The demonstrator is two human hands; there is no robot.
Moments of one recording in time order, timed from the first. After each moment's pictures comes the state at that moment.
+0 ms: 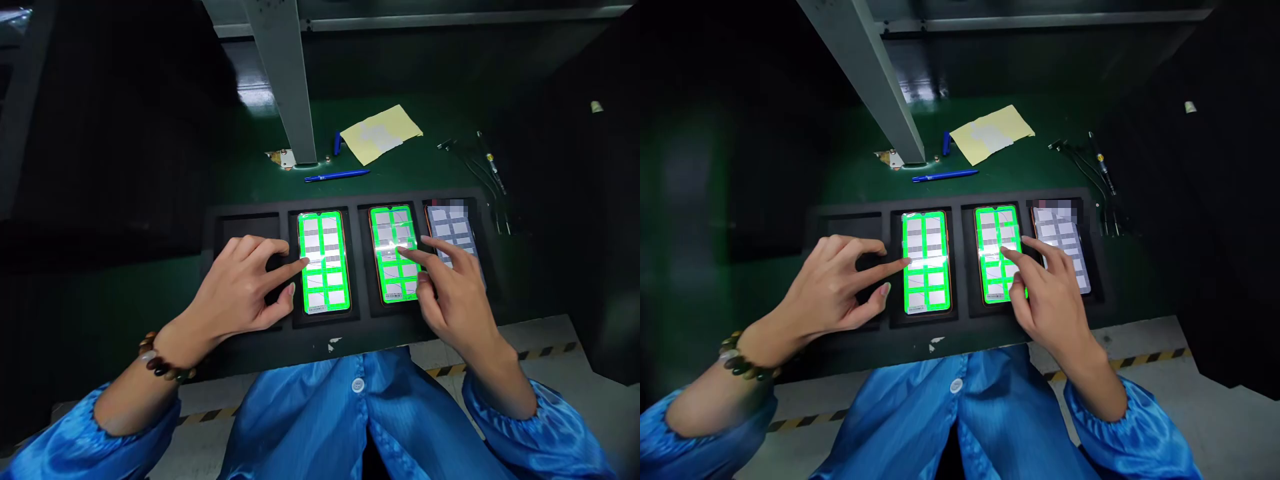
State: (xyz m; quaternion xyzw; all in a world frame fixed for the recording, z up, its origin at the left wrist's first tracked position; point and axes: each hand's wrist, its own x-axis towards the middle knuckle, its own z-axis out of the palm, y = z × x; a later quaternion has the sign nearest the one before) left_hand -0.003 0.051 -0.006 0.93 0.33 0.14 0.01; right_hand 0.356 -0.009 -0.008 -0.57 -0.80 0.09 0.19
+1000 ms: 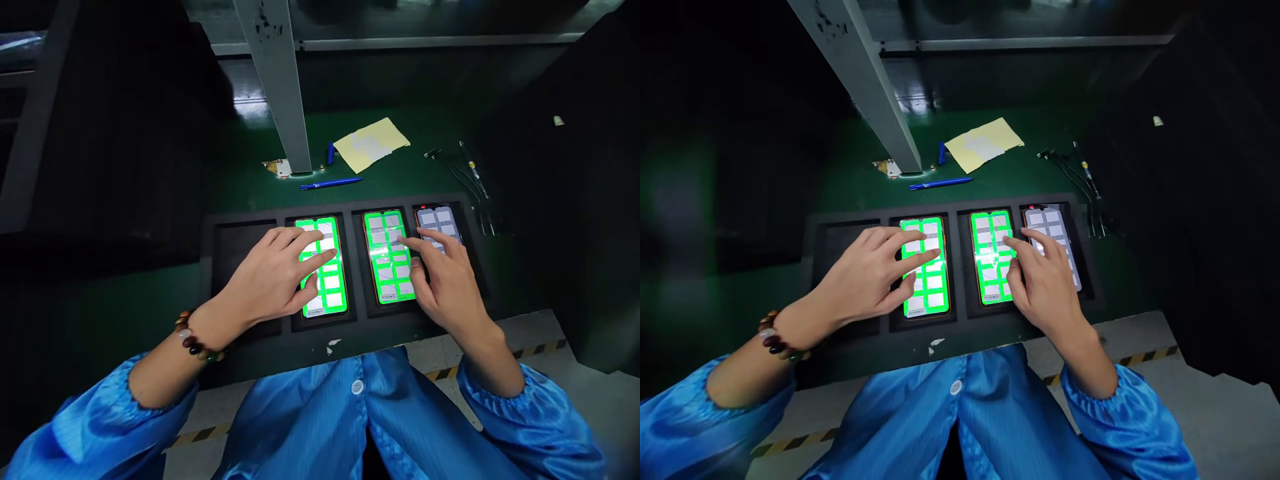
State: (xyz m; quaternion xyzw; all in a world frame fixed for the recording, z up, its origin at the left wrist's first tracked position) left_hand 0.035 0.072 -0.007 0.95 0.29 0.11 0.04; right_hand 0.360 0.007 -0.015 -0.59 -0.78 0.08 0.20
